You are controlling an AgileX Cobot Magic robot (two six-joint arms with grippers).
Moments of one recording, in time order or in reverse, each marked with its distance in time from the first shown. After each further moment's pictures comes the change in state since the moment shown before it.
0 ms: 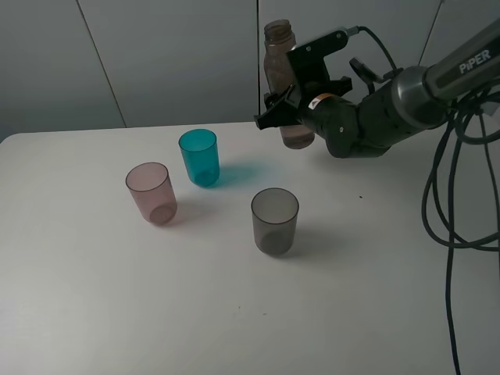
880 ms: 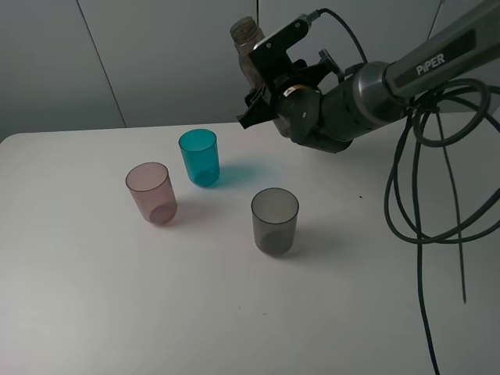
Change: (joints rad) left arm 0.000 0.000 0.000 0.000 0.000 0.000; right arm 0.079 0.051 -0.126 0.233 0.021 -0.416
